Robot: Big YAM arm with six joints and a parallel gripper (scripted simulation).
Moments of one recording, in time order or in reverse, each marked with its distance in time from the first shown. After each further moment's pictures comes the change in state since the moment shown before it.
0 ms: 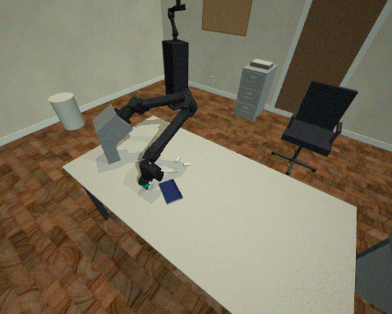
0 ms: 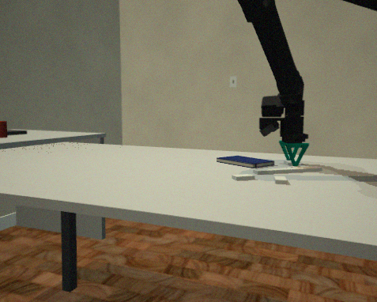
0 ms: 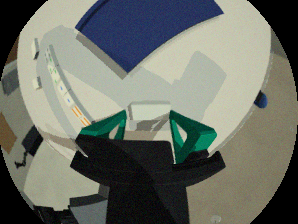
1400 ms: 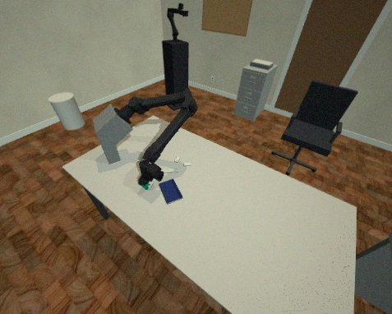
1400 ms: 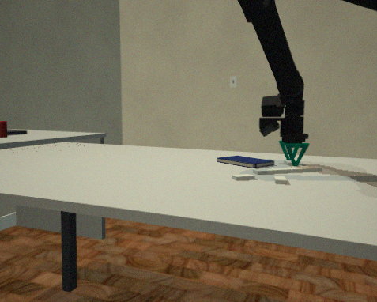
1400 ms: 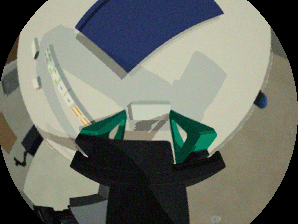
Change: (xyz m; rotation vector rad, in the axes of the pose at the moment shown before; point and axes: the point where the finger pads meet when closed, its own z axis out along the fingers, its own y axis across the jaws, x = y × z) arm 0.000 0.000 0.000 0.000 0.000 -0.001
